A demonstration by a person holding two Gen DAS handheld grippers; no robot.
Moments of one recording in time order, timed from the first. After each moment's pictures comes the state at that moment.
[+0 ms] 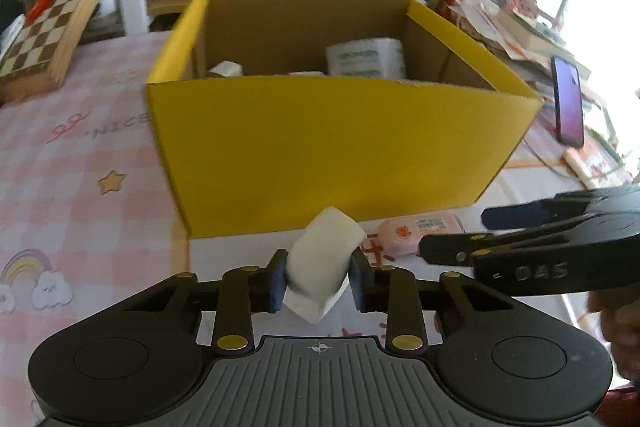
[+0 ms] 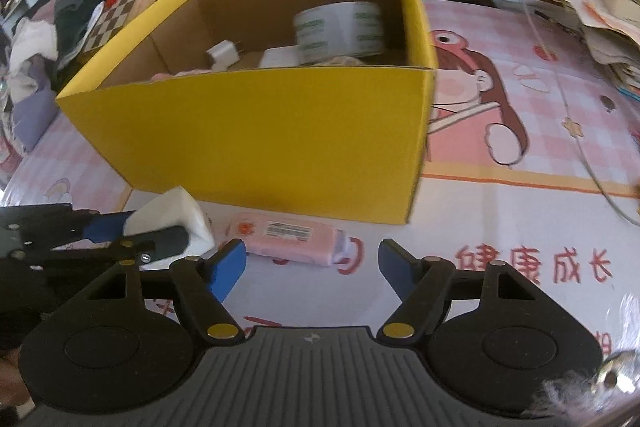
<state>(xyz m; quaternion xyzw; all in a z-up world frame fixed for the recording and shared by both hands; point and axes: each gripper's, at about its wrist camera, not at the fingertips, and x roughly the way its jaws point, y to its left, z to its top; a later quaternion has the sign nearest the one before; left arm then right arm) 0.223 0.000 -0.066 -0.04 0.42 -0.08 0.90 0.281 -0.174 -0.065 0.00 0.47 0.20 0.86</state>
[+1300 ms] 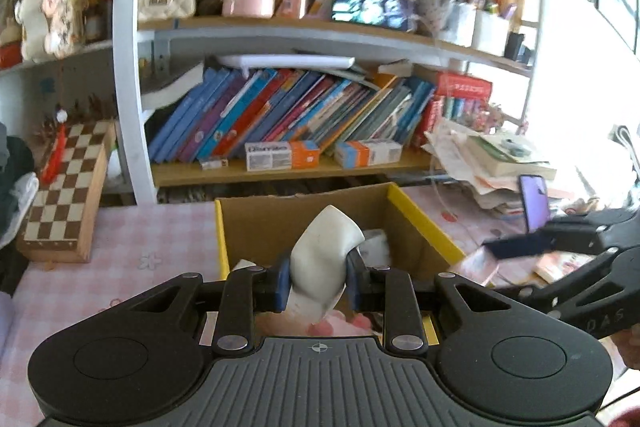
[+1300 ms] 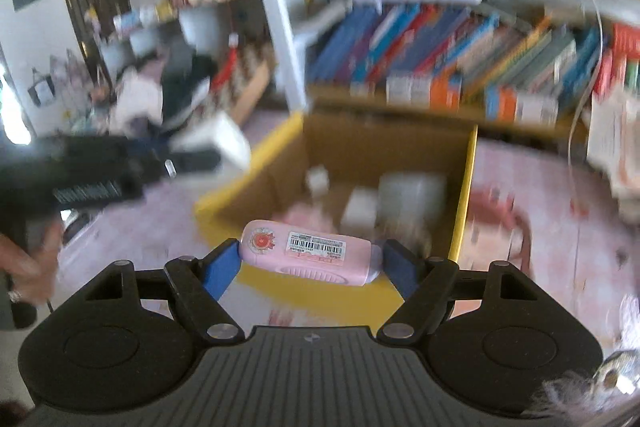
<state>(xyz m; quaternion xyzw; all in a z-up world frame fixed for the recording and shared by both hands) 0.259 0.017 0.052 -0.01 0.27 -0.11 0.96 0.277 -0.184 0.053 -0.02 0.31 0.32 0.89</state>
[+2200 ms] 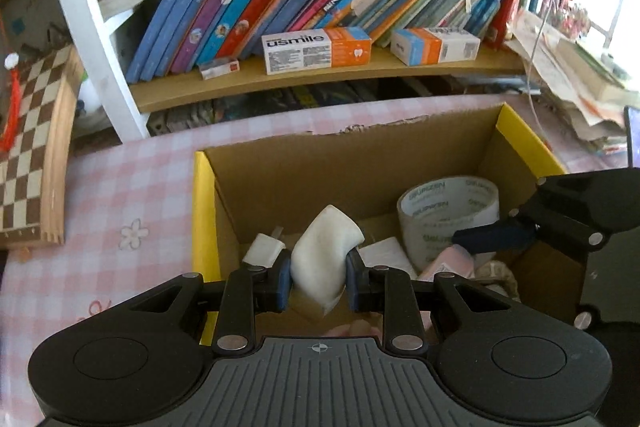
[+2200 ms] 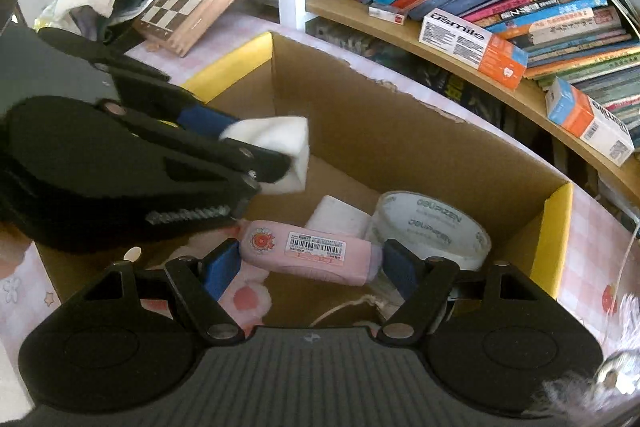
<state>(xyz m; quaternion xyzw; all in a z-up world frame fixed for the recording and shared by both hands) 0.405 0.001 -0.017 0.04 0.43 -0.06 0.90 0.420 -0.095 -0.023 -0.17 0.43 0.34 0.82</state>
